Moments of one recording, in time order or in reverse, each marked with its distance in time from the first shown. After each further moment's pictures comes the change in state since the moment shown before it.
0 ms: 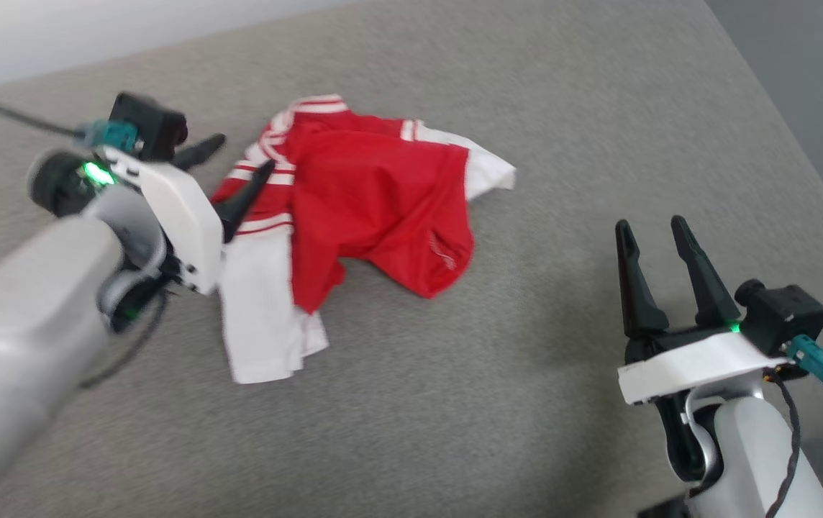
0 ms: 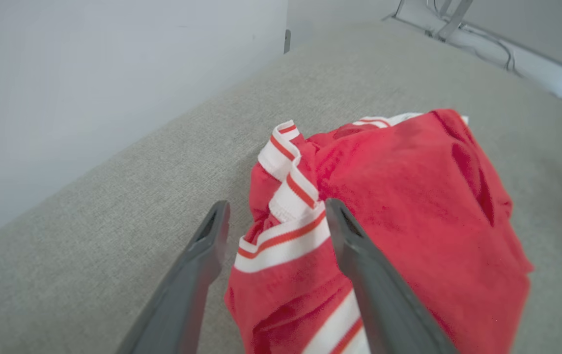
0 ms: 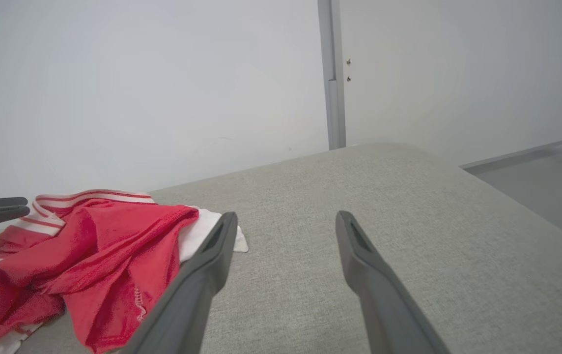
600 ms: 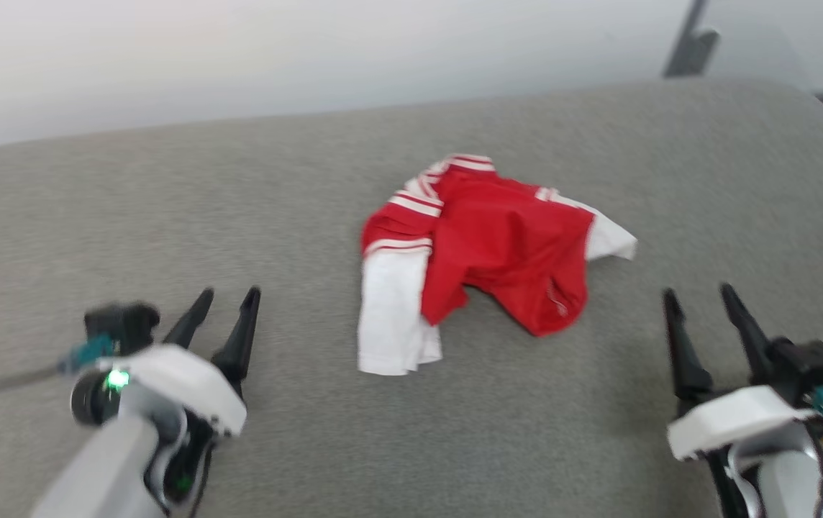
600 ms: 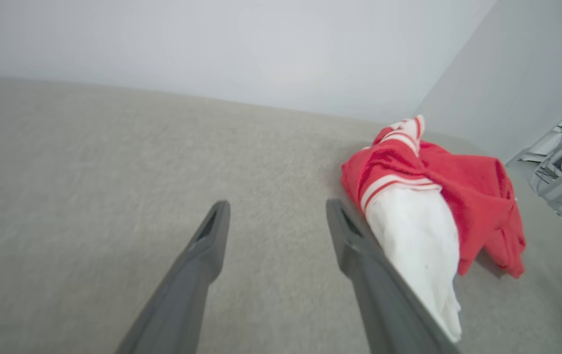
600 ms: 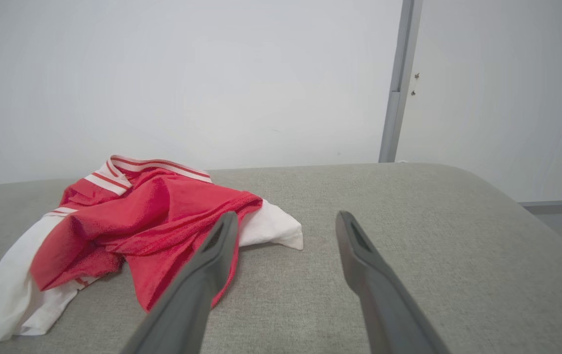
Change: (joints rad) left arm 0.635 -0.208 0.631 -0.039 0.144 0.063 -0.216; right arm 0.113 -0.059 -0.099 0.057 -0.154 0.000 0.000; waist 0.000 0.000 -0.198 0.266
